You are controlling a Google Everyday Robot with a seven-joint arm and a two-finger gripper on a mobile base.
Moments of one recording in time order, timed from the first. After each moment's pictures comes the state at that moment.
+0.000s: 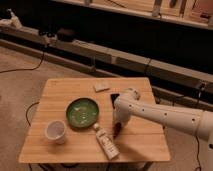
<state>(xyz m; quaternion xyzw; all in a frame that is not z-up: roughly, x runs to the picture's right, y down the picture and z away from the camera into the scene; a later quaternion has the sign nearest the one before) 0.088 0.205 0.842 -0.21 -0.23 -0.60 0.74</state>
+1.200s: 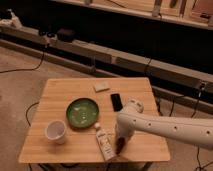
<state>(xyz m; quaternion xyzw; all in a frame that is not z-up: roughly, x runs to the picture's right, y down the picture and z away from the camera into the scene) 0.112 0.276 0.779 -0.25 -0.23 -0.57 0.75</state>
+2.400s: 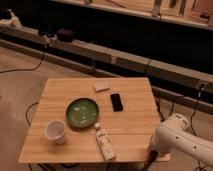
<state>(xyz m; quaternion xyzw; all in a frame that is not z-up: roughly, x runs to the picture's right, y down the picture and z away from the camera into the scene) 0.275 0.318 0.723 -0.30 -0.15 -0.43 0.84</state>
